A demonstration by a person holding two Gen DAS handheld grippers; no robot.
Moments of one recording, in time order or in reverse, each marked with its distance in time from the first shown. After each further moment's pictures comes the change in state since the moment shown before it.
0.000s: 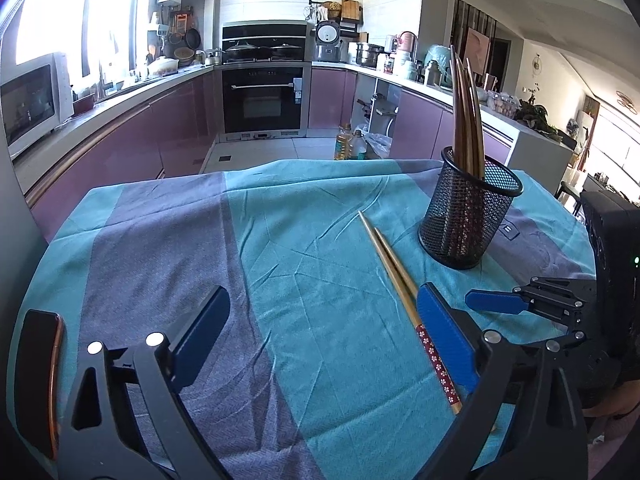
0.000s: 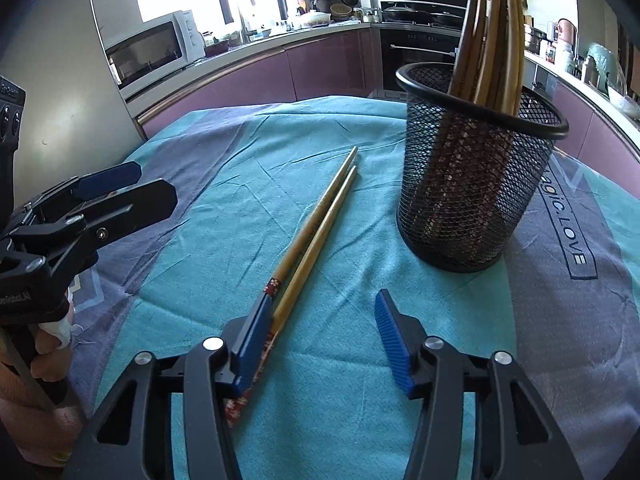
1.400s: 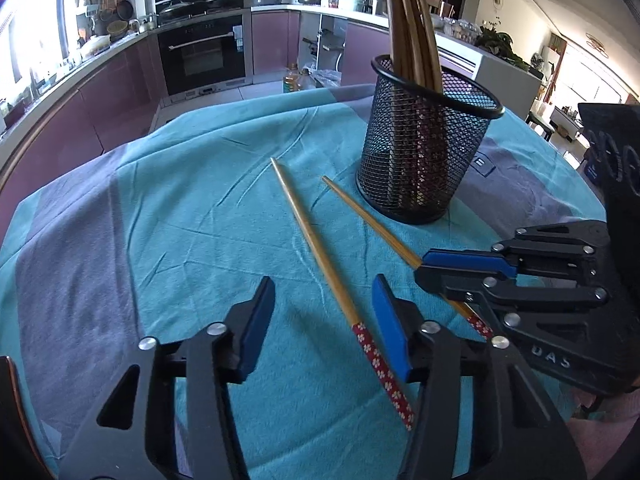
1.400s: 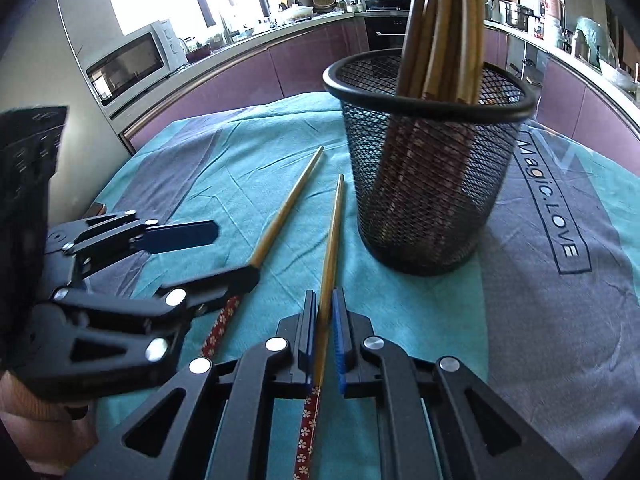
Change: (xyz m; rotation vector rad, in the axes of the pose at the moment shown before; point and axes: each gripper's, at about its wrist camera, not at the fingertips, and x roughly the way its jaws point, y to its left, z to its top) left arm 0.079 -0.053 0.005 0.142 0.242 -0.136; right arm 0.005 -0.029 0.009 0.063 0.029 0.013
